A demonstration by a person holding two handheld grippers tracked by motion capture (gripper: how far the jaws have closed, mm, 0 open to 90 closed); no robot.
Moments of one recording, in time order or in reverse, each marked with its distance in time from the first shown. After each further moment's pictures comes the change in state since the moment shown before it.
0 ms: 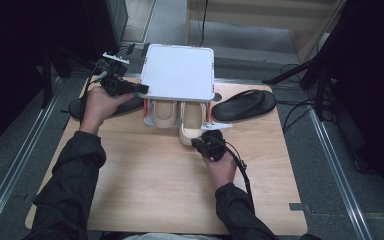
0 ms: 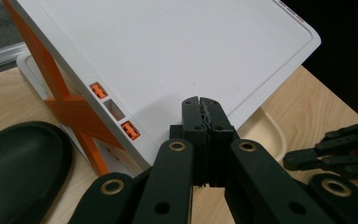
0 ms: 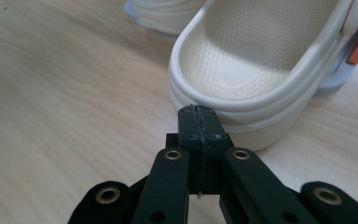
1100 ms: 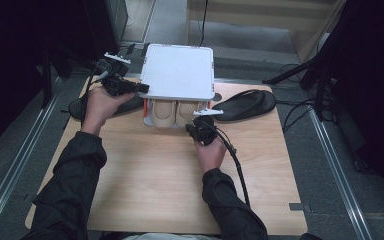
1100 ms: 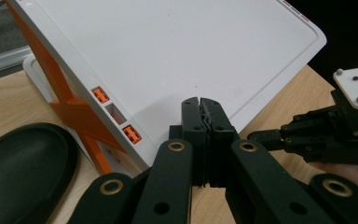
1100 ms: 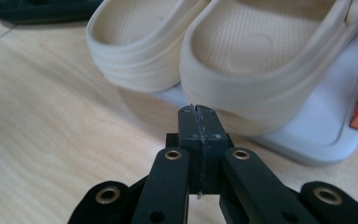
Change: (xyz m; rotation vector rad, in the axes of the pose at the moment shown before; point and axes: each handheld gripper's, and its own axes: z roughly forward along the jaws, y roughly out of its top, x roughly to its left) left arm -0.003 0.002 0.001 -0.007 0.037 -0.004; right arm -0.008 0.031 0.036 -0.053 -0.047 0.050
